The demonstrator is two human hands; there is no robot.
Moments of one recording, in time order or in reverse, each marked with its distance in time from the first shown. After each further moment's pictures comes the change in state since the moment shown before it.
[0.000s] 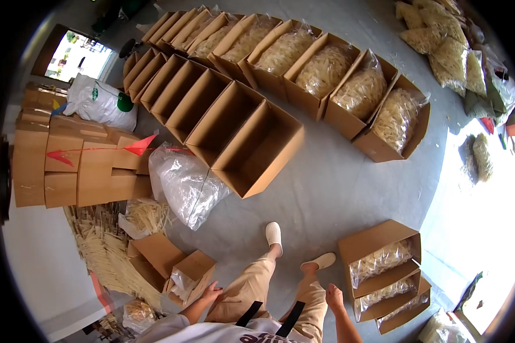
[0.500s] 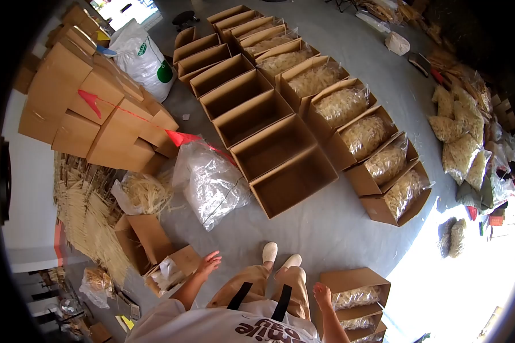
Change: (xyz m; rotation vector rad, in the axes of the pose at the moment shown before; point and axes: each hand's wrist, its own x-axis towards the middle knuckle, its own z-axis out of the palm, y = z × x) left_hand -0.023 0.121 -0.120 -0.741 -0.040 0.261; right_hand 0.034 -0.163 -0.060 0.413 -0.029 0.085
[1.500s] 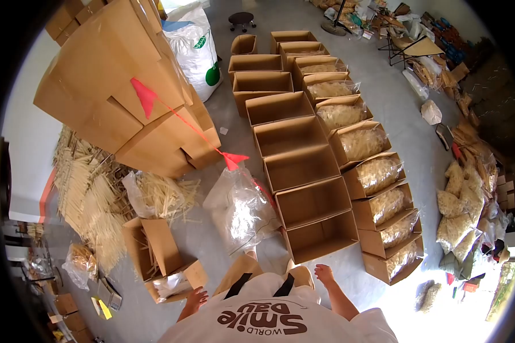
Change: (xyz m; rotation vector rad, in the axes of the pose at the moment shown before) left_hand -0.039 -0.014 -0.169 -0.613 0.242 -0.246; right_hand 0.110 -0.303 0.122 -0.263 -0.202 -0.054
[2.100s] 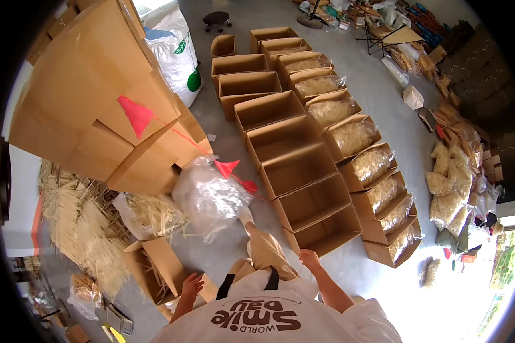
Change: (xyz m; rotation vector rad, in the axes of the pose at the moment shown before) left_hand 0.062 0.151 -0.030 0.015 -0.076 0.103; right_hand 0.003 -0.107 0.114 0.014 -0.014 -0.063
